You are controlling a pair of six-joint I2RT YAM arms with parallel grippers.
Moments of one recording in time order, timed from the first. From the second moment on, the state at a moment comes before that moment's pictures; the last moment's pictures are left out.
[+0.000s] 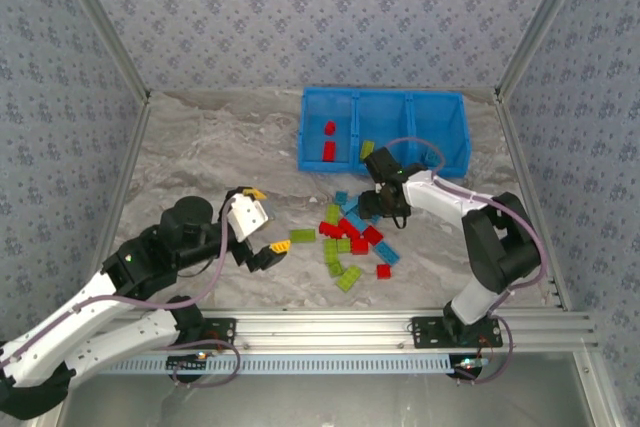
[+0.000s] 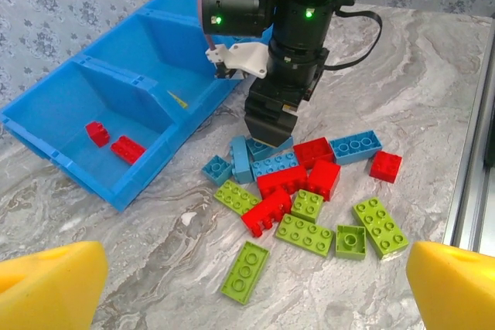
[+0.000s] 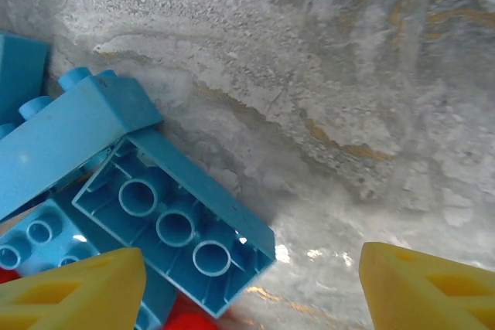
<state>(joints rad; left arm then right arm) -0.93 0.66 0.86 -0.62 0.06 0.20 0.52 1.65 1.02 -0.65 0.05 0.40</state>
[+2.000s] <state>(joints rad) -0.93 0.70 0.74 -0.30 0.24 0.10 0.21 1.18 1.06 -0.68 0.15 0.39</state>
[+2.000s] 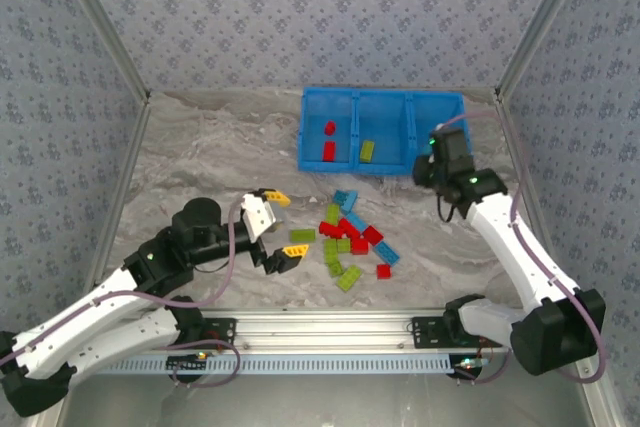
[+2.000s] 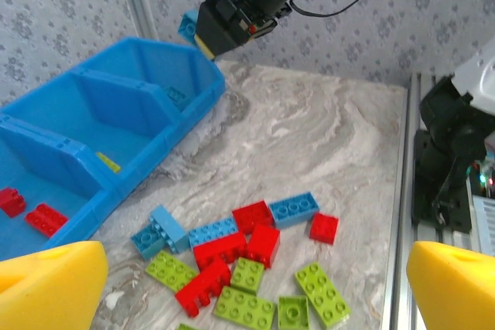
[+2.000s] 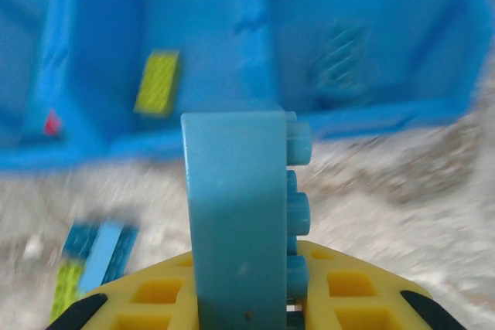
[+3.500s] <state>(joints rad) -0.82 1.45 0.84 -0.54 0.00 -1.50 0.85 1.15 1.11 -0.99 0.09 0.43</state>
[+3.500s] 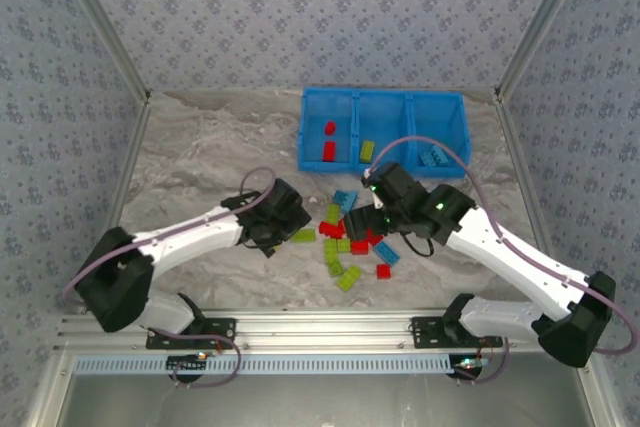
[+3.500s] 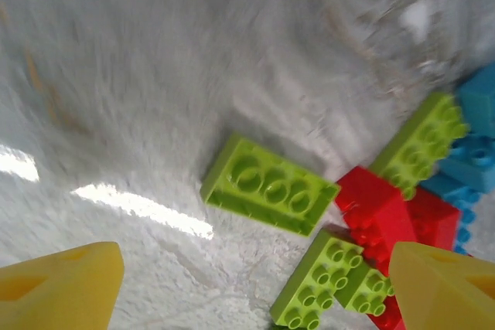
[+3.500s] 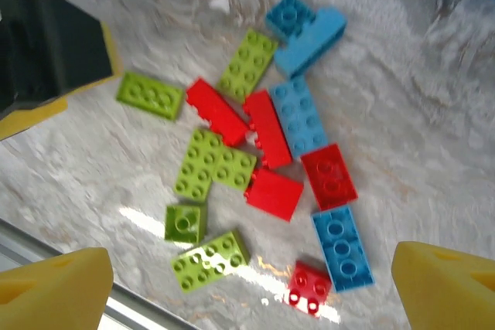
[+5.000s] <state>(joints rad) -0.74 1.62 0.89 -0.49 -0.02 -1.62 0.90 1.04 1.06 -1.07 0.26 0.52</state>
